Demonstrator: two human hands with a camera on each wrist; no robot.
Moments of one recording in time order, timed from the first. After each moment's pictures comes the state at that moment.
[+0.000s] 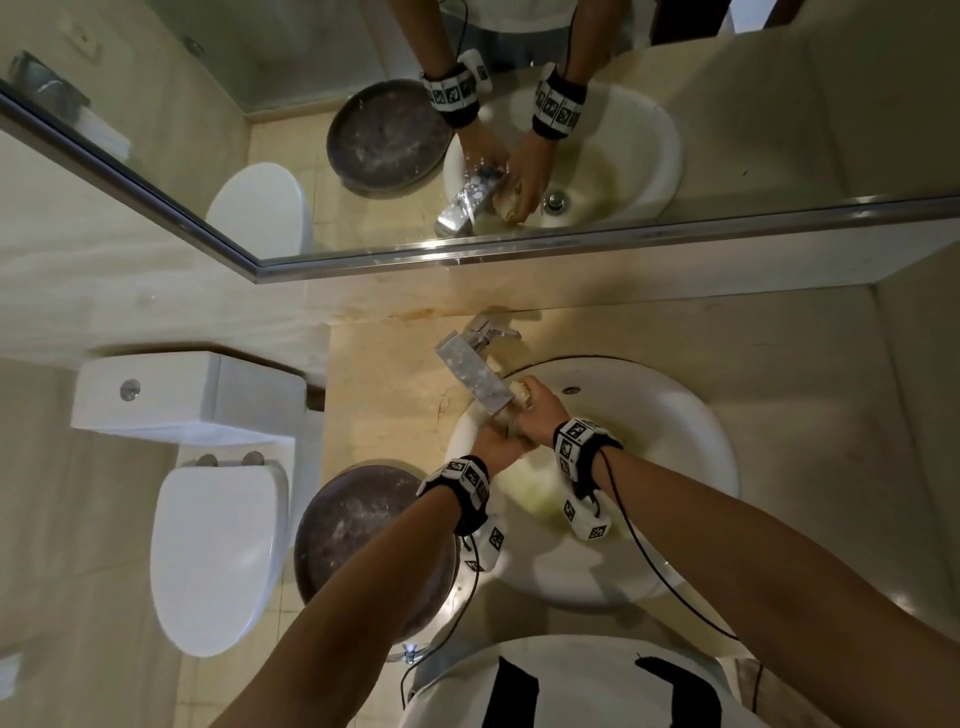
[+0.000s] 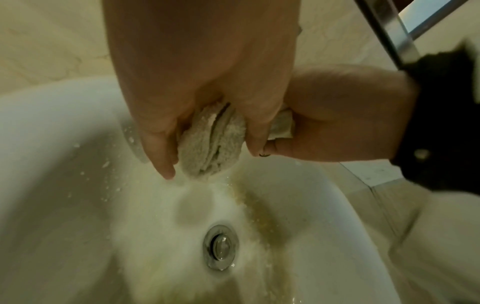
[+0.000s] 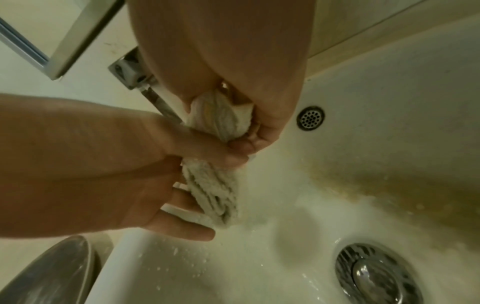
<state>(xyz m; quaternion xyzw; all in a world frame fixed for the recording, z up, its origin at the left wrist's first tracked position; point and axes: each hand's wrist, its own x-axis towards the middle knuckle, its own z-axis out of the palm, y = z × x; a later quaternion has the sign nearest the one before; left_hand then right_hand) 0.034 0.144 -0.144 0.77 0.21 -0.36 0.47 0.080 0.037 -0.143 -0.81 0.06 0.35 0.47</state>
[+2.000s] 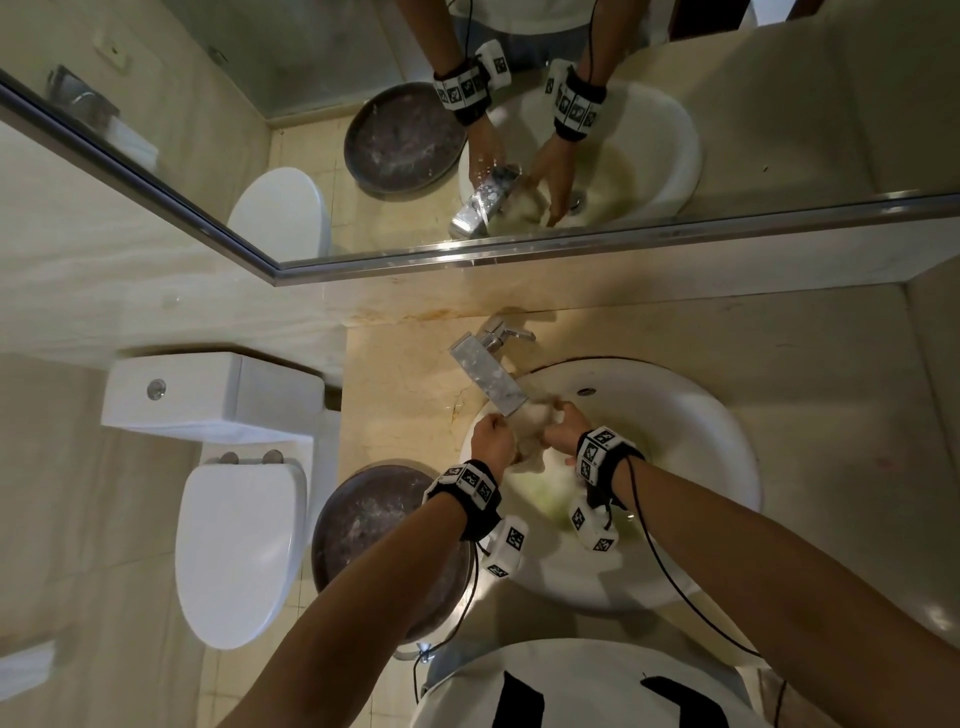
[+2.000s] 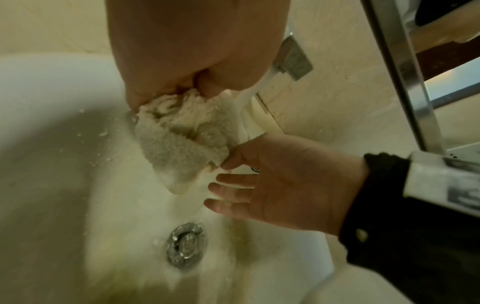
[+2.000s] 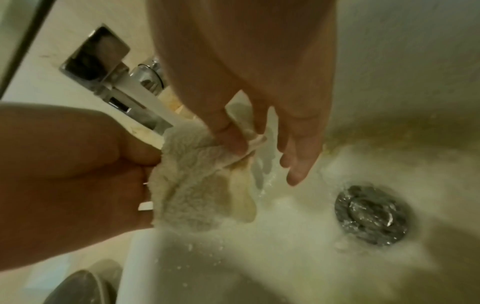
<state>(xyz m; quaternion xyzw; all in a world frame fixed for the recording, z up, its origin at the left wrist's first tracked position) 0.028 0.158 -0.149 0.76 0.37 -0.22 0.48 0.069 0.019 -0.142 -0.74 0.21 0.46 0.44</state>
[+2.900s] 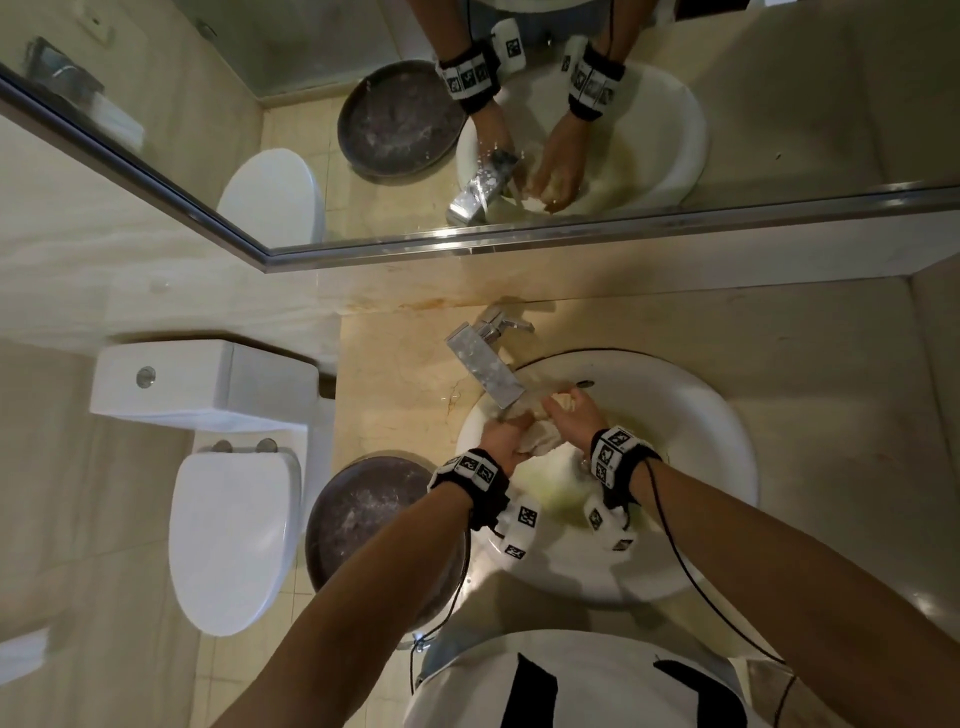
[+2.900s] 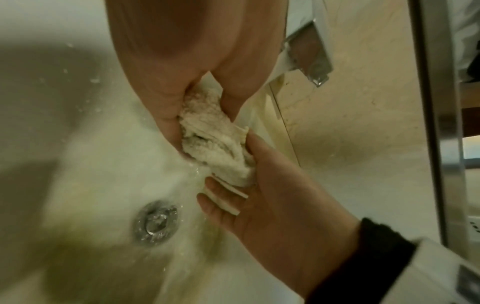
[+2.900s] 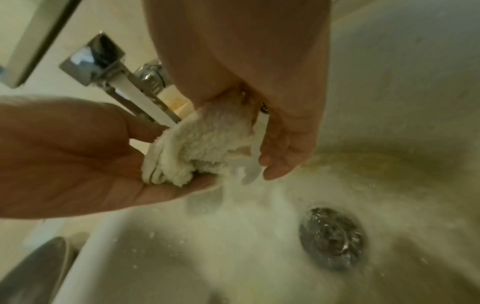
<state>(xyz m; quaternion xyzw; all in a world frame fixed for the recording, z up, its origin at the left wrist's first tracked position) 0.029 0.140 -0.152 0.50 0.47 -0.25 0.68 0.065 0.006 -0.168 -0.76 0.19 0.36 0.50</state>
